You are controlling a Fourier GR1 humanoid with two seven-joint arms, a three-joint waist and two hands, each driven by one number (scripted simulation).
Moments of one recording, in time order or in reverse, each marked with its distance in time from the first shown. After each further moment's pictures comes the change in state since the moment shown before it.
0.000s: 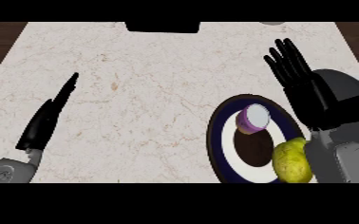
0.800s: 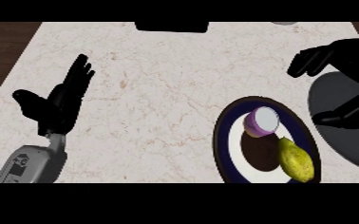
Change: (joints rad) left arm -0.074 -0.230 0.126 -0.078 0.266 0.040 0.069; right arm -0.263 -0.335 -0.050 0.150 0.112 0.712 -0.323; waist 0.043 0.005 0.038
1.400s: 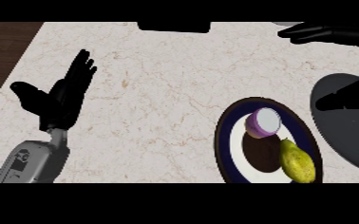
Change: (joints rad) left arm -0.033 -0.016 0.011 -0.009 0.013 0.005 0.045; right arm -0.150 -0.151 0.109 0.000 0.379 -0.089 -0.234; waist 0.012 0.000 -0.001
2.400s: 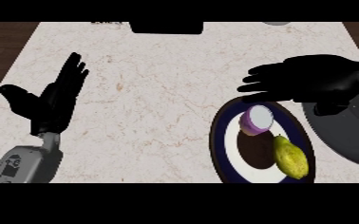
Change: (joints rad) left arm 0.038 0.005 0.042 -0.021 -0.011 -0.004 0.019; right arm -0.126 -0.170 0.564 0.004 0.619 -0.296 -0.279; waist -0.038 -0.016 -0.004
